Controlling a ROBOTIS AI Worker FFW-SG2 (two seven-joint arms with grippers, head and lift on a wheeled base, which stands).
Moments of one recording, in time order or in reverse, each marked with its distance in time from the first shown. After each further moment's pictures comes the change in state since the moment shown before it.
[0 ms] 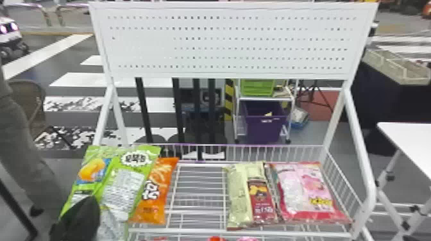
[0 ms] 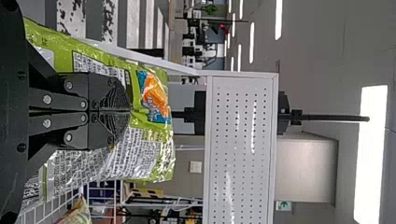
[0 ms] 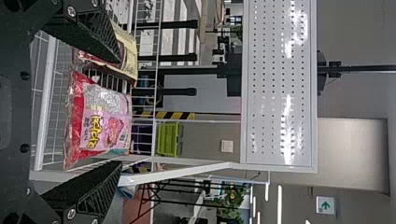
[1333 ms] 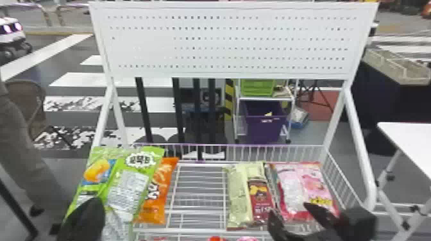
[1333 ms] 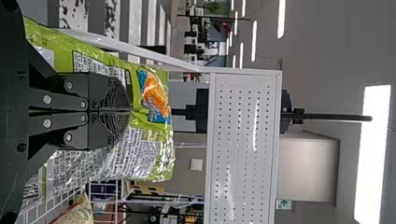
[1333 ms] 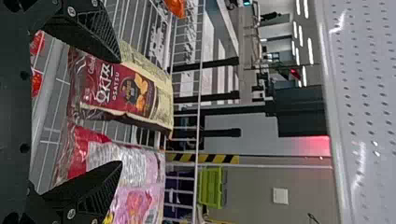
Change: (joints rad) left arm -0.013 -0.001 -0.018 0.014 0.000 0.000 -0.006; right arm -0.621 -0.131 0.275 0.361 -0.103 0.423 -0.058
